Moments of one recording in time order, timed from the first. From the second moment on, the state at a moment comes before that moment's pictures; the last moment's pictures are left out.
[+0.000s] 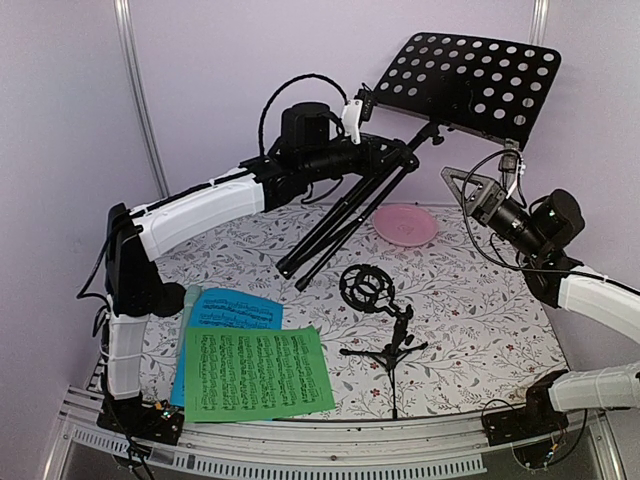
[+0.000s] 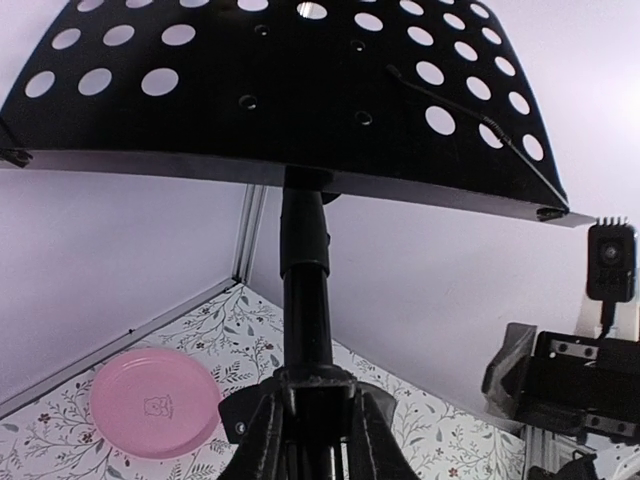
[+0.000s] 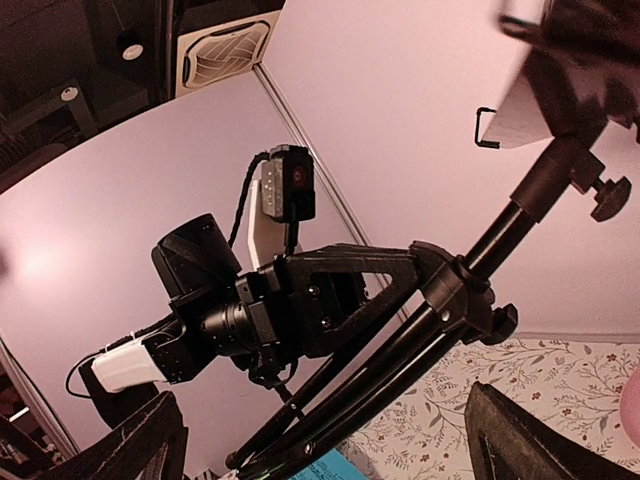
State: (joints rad) left arm -0.86 2.12 2.10 0.03 0.17 -0.26; right arm 0.38 1.08 0.70 0.75 -0.51 0.73
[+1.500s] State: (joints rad) left arm -0.93 2.12 2.16 0.08 0.35 -0.34; right arm 0.11 1.23 0.83 0.98 -0.63 1.02
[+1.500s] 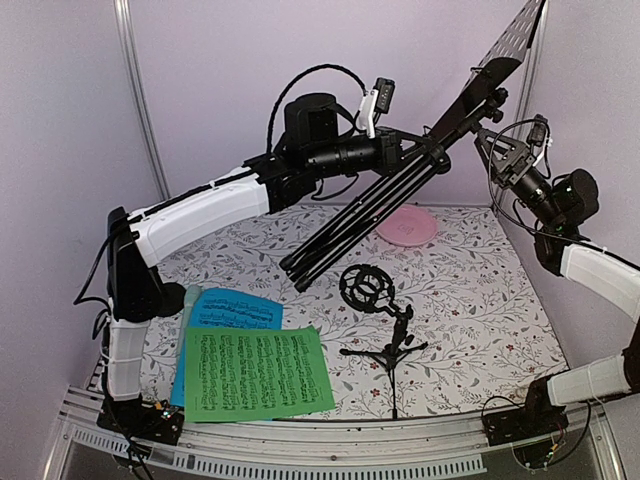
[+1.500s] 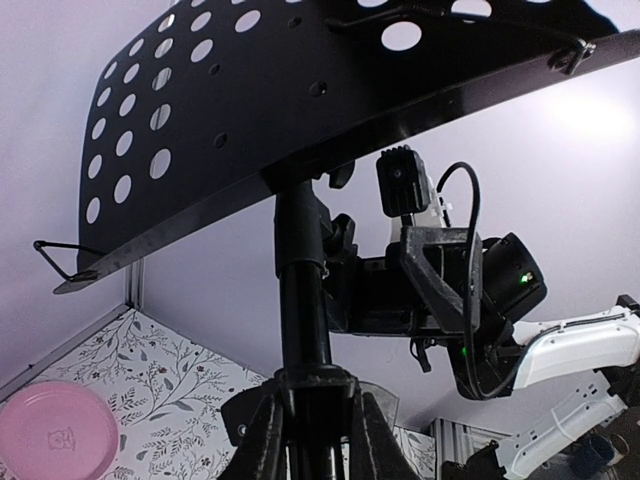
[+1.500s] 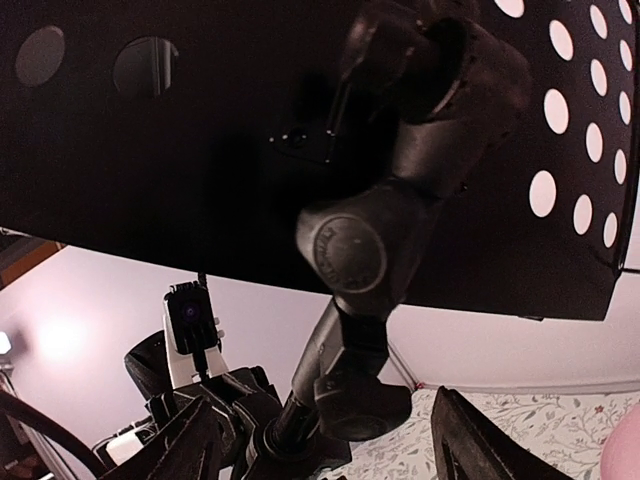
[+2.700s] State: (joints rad) left arm -0.95 2.06 2.05 0.14 0.34 -0.31; right arm 0.18 1.47 1.02 1.13 -0.80 1.24
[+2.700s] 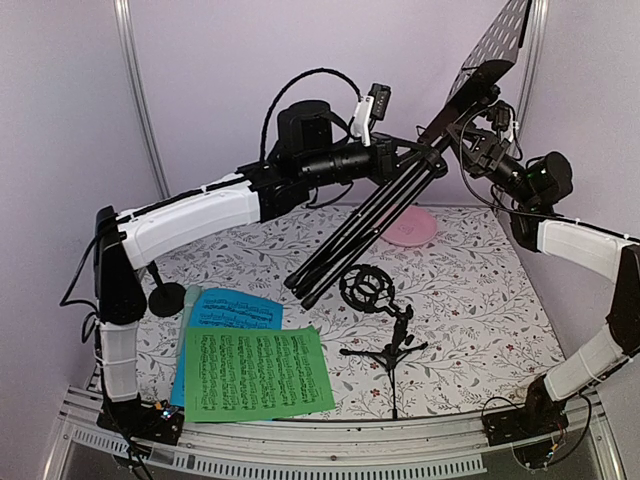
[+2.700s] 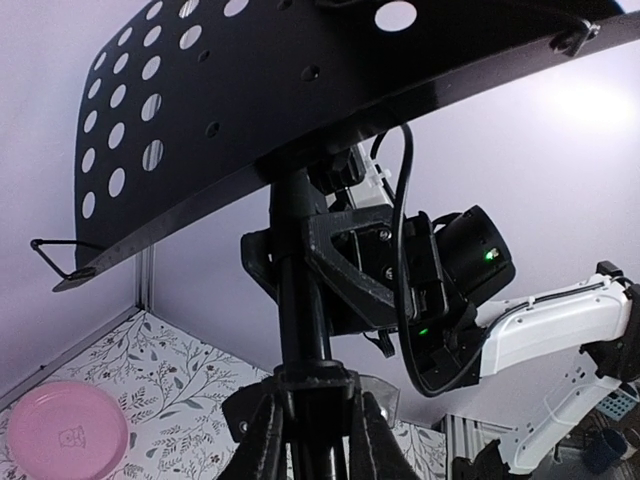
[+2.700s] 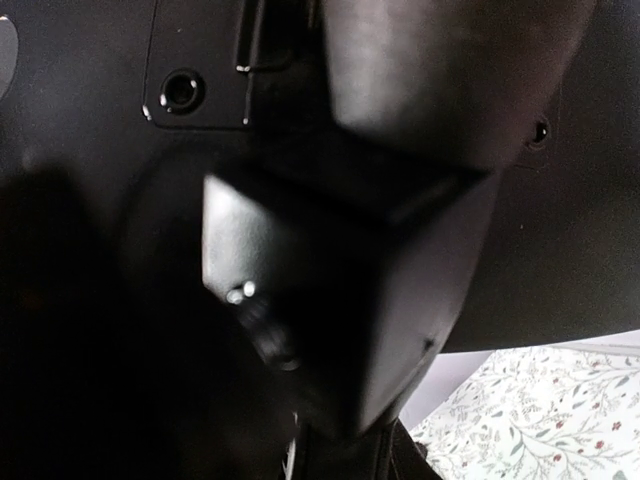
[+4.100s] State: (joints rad) left arm -0.95 1.54 1.69 -0.08 -0.01 0.03; right arm 0.57 1.47 1.22 -0.44 0.31 1.08
